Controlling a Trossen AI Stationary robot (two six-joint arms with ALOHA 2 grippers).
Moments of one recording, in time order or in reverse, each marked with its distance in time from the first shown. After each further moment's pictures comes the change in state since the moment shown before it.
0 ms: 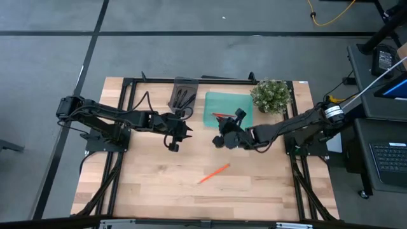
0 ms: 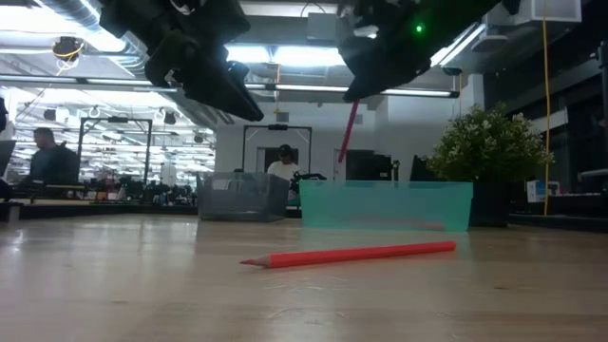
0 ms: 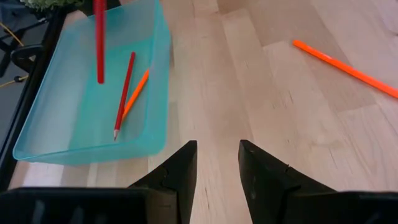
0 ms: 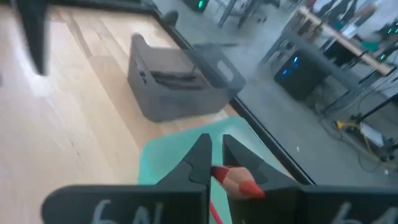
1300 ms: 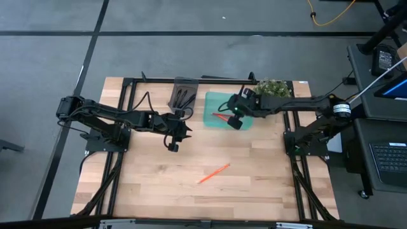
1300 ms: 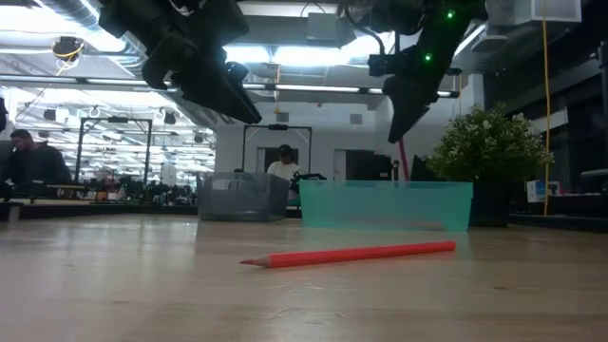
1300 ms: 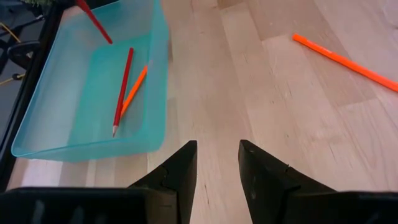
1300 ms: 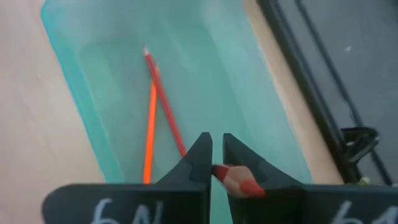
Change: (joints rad) left arm 0.001 0.000 0.000 -0.015 0.000 0.005; right arm -0.405 -0.100 0.121 -0.619 -0.546 -0.056
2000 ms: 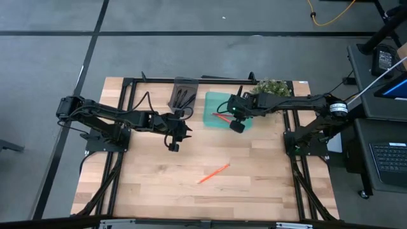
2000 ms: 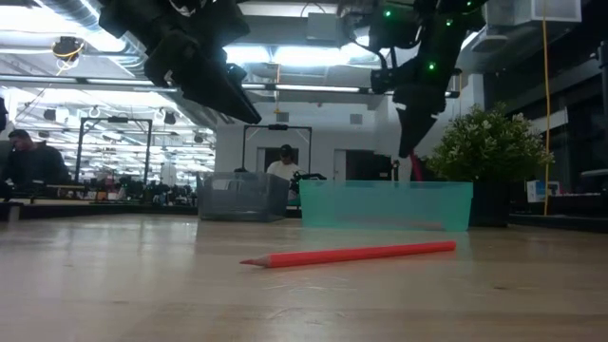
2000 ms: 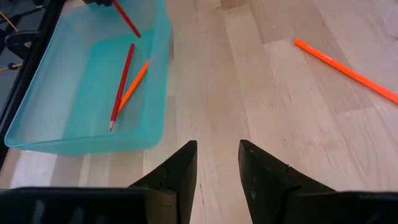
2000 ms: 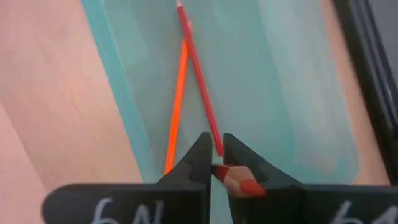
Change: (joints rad) left arm 0.000 0.000 0.000 0.000 0.000 -0.056; right arm -0.023 0.043 0.005 -0.084 -0.149 -0.015
